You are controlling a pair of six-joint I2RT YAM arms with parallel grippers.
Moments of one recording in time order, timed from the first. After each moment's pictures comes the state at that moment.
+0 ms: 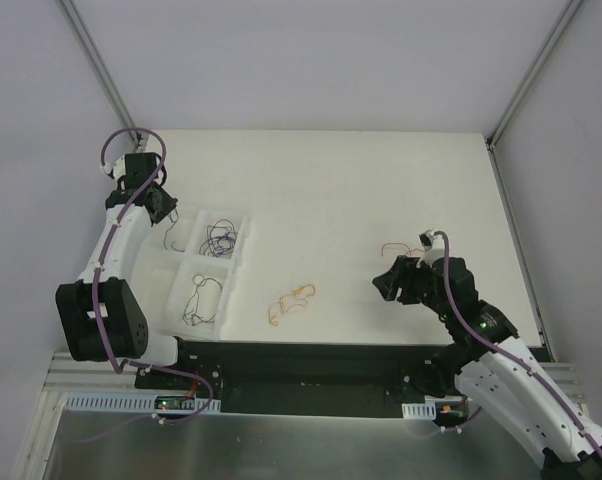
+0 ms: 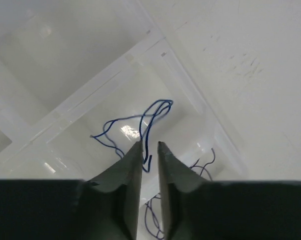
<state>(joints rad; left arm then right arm) 0.11 1.41 1.13 -0.58 -0.24 -0.65 0.56 0.51 0.48 -0.49 -0.02 0.52</state>
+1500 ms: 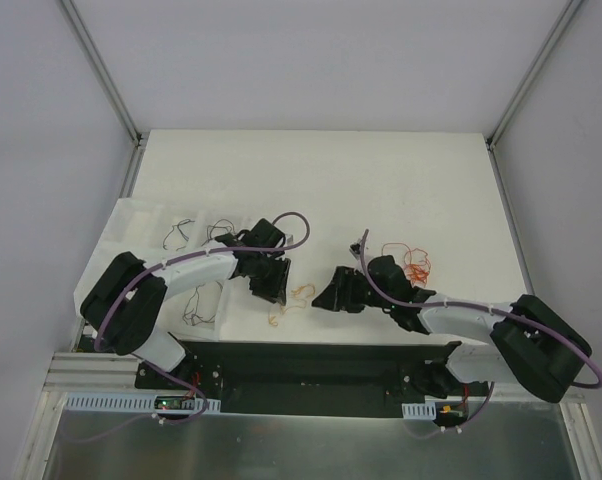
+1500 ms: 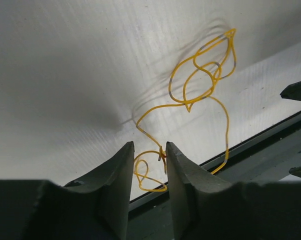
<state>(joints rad) -0.69 1.51 0.83 -0.53 0.29 -0.50 0.80 1.25 0.34 0.36 -0.34 0.87</state>
